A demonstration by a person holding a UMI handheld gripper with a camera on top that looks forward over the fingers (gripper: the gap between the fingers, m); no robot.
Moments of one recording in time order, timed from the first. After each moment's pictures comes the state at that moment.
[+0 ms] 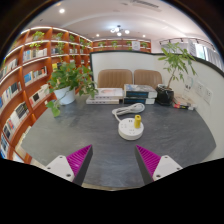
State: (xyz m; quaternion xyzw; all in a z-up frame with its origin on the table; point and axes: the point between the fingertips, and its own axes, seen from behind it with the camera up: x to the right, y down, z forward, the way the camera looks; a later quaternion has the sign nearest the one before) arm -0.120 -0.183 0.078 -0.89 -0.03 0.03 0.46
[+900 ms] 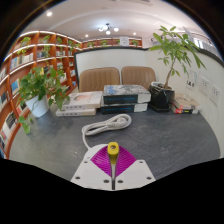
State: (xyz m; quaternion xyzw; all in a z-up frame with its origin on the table) arm -0.034 -0.011 0.028 -0.88 0.02 0.02 0.47
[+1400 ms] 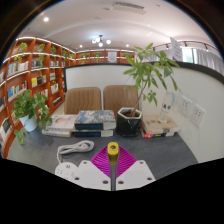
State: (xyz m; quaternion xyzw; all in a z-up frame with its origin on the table) arm 0.103 -0.007 0.140 -0.85 0.03 -0.03 0.52
